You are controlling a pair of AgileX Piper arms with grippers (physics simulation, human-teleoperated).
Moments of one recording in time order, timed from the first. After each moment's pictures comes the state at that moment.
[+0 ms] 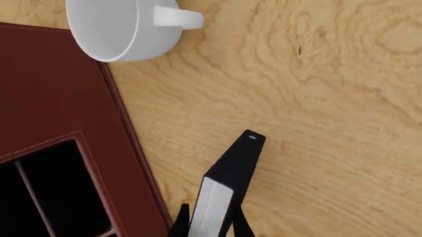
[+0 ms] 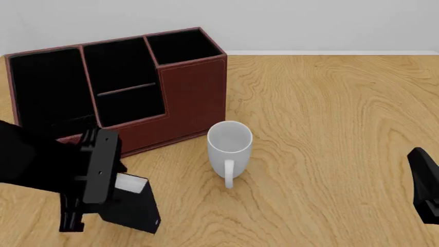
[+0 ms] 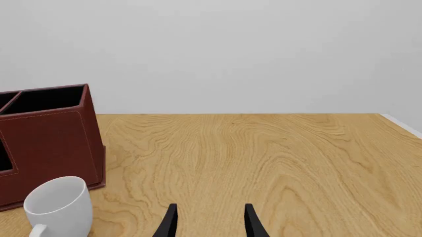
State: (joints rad) left arm -0.55 1.08 -0.65 0.76 1.05; right arm 0.00 0.00 -0.03 0.02 0.00
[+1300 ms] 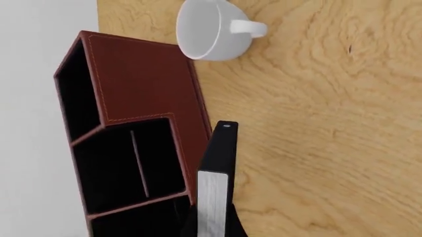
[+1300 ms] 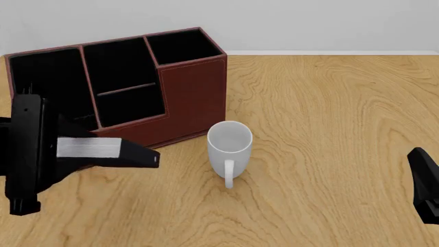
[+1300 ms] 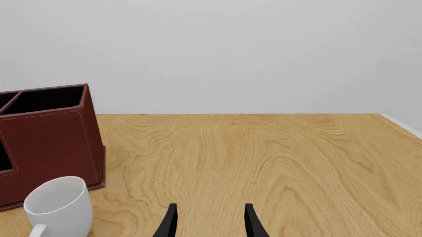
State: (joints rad) left arm -0.48 0.79 -0.71 0.79 1.20; right arm 0.00 0.00 -0.03 0.02 0.00
